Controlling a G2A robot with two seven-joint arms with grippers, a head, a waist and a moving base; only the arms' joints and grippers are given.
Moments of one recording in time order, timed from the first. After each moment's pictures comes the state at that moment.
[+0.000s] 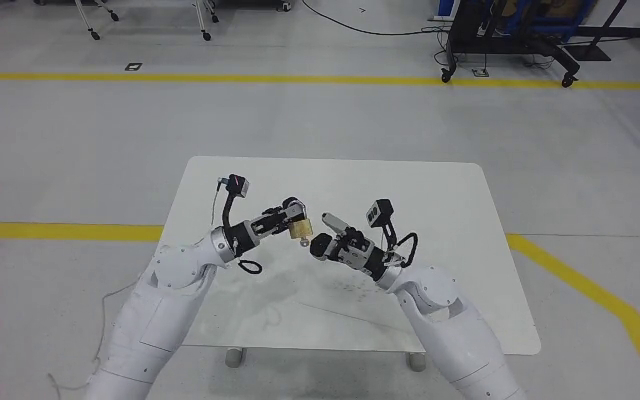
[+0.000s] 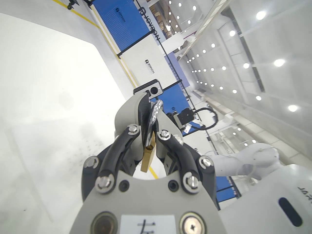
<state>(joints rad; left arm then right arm) 1.17 -1.15 -1.19 -1.45 -0.33 -0.42 -0.82 -1.39 -1.33 1.16 -1.57 0.48 -0.14 0.71</state>
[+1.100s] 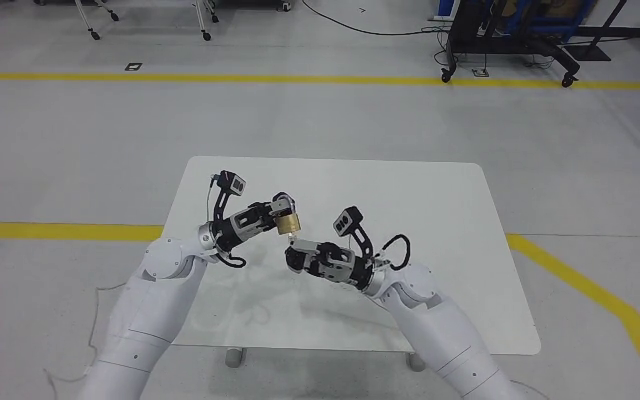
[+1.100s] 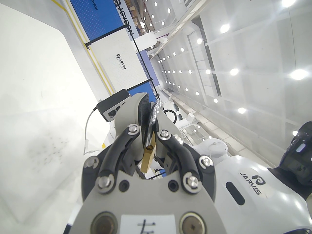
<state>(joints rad) 1.13 -1.15 -1.21 -1.35 -0.57 -0.41 -0.99 -1.28 -1.35 1.03 -1.41 0.67 -0.21 0.91</state>
